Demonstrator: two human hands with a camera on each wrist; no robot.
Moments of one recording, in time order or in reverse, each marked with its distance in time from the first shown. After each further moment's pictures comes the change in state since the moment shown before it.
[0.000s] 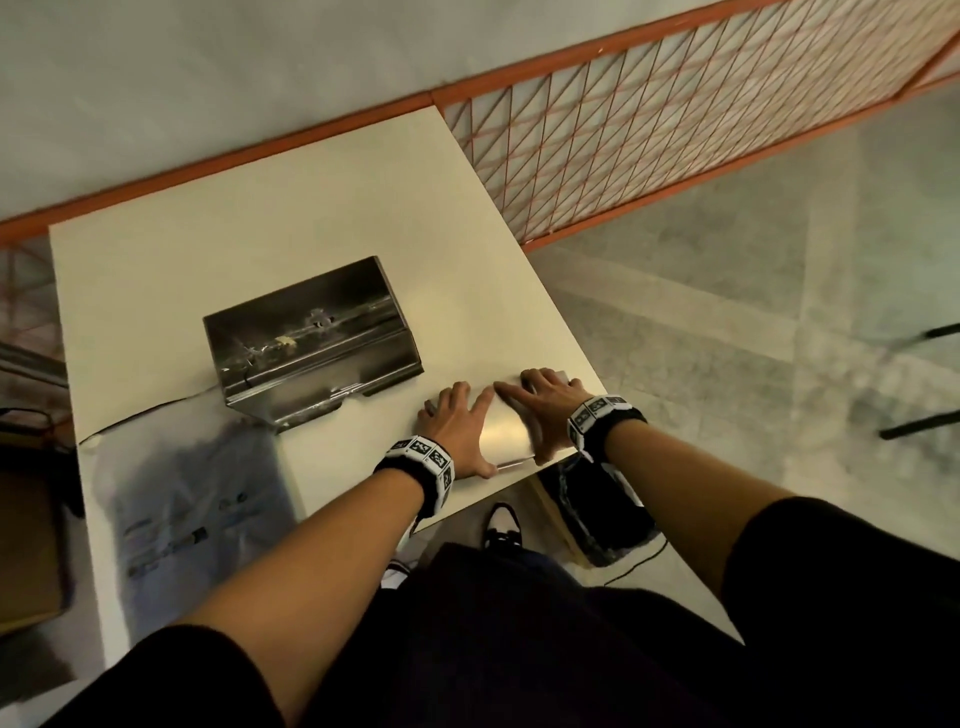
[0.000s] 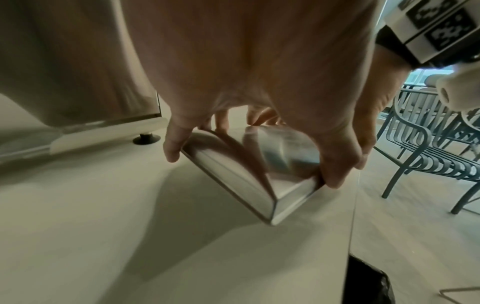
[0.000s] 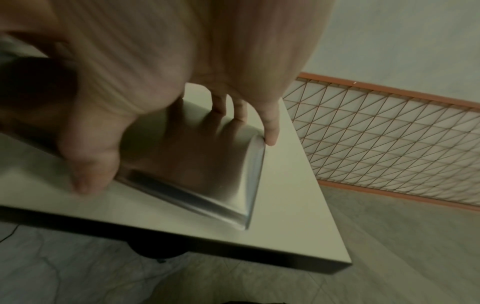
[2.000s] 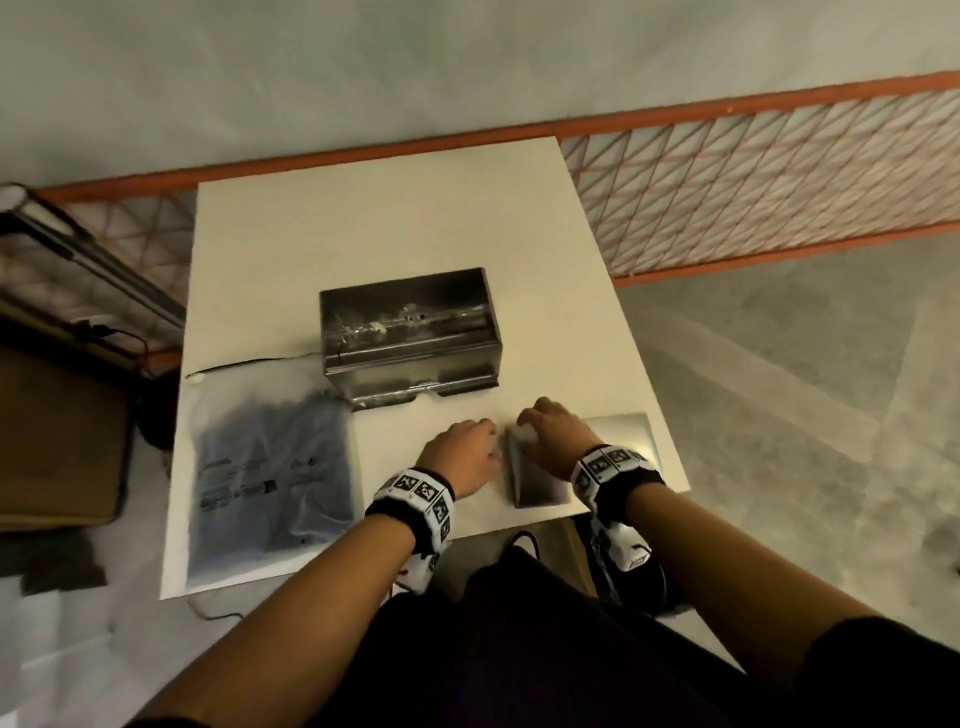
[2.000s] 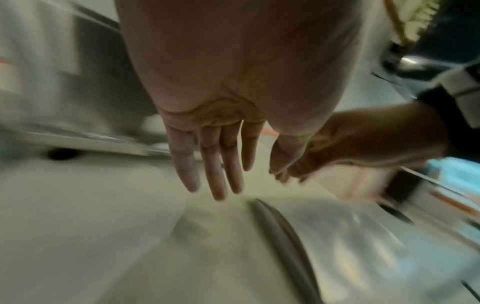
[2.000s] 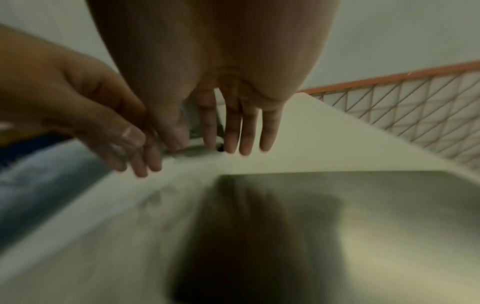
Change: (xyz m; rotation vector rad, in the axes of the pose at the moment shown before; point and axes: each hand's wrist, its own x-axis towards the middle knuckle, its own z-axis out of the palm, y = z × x) left_hand -0.058 -0.061 -0.004 -0.398 0.154 -0.196; right_hand 0.035 -0.072 -0.021 0.286 0.125 -0.063
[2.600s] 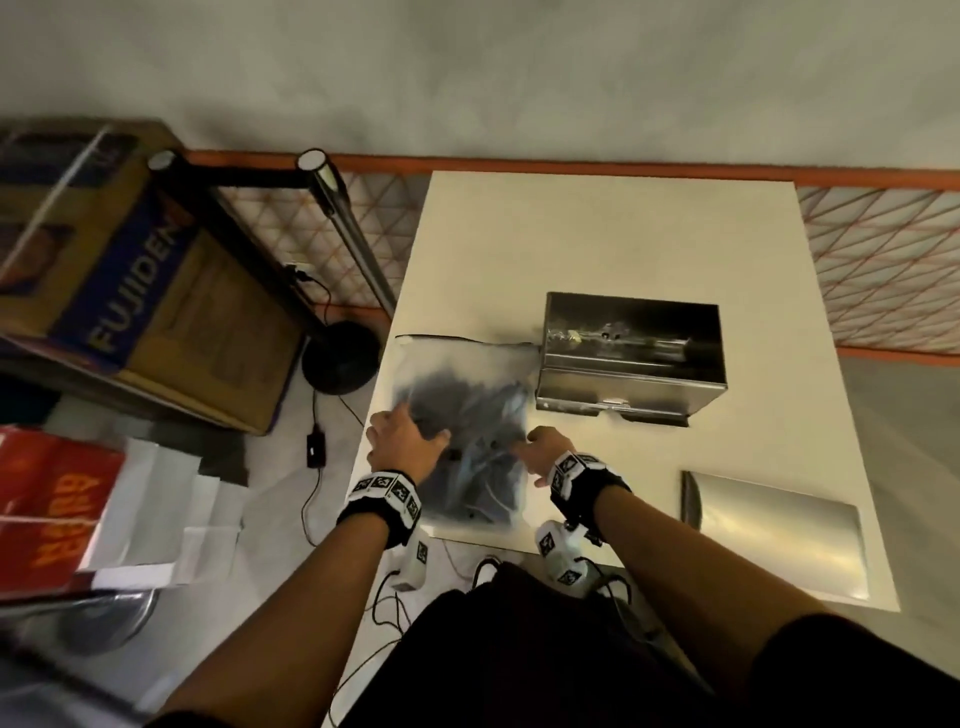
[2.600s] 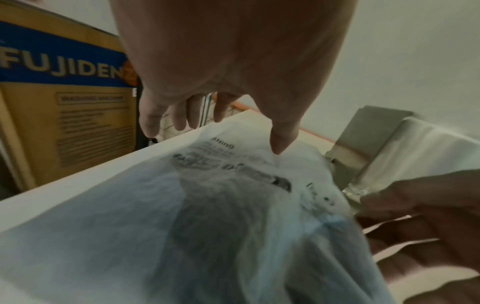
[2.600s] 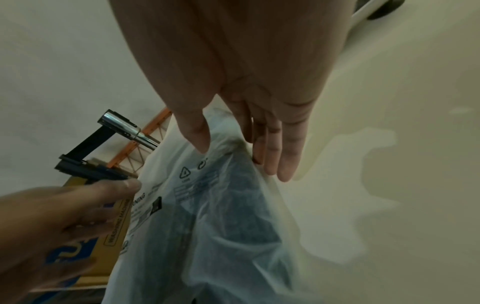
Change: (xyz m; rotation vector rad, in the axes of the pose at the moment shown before) left_hand -0.119 -0.258 -0.062 -0.416 0.426 -0.777; right_hand 0.105 -0.237 0.084 0.508 -0.244 0.202
